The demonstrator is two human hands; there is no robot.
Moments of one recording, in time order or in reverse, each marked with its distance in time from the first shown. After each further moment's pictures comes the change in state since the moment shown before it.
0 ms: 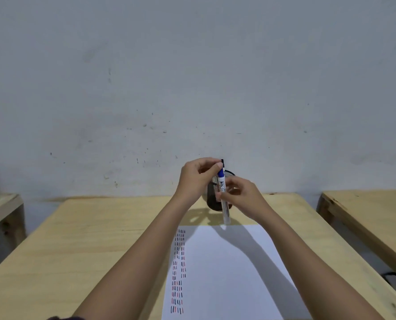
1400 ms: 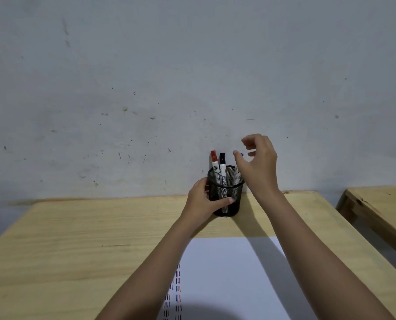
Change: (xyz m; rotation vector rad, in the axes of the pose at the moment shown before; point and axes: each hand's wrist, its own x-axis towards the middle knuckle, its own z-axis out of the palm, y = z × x) left_hand 0.041 -0.133 0.021 0.182 -0.107 -0.160; right_hand 0.100 0.029 -0.008 -0.349 0.593 -0.288
